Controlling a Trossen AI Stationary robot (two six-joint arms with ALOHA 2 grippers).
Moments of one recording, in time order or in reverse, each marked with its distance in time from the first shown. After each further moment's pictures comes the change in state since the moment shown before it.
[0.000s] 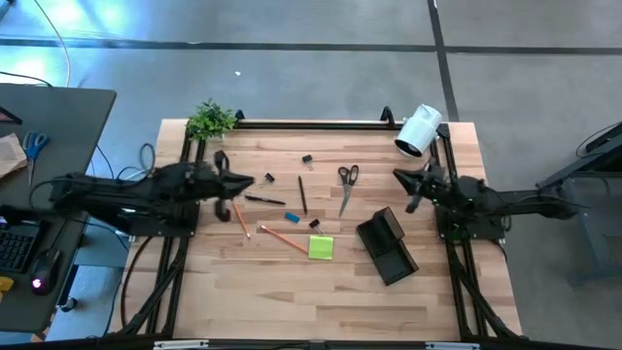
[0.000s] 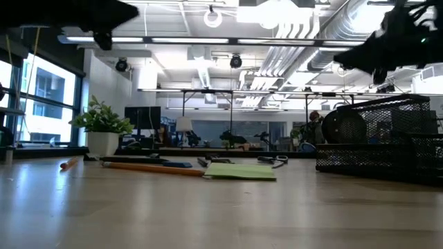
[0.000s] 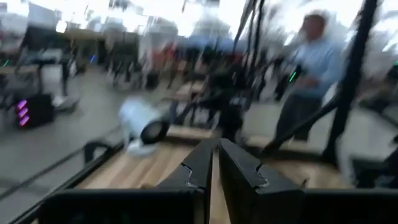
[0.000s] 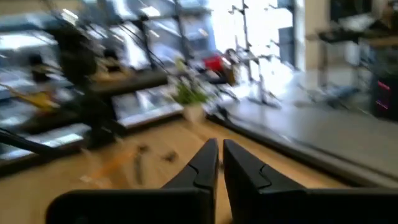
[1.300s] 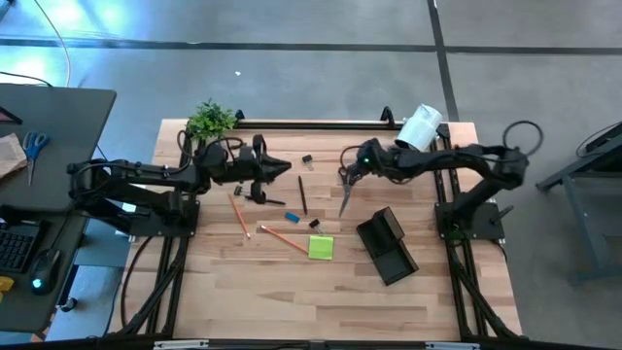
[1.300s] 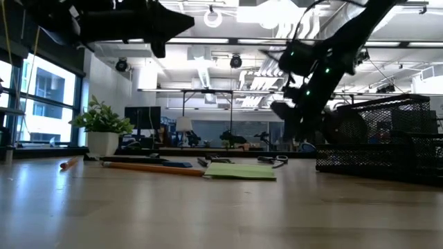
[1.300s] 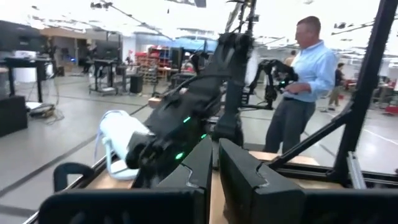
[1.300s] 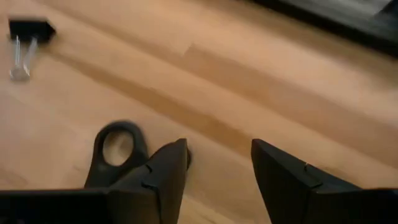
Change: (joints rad) left arm 0.262 0.618 0.174 0.527 0.349 -0.058; right arm -0.406 1.340 0.688 -0.365 -0.123 0.415
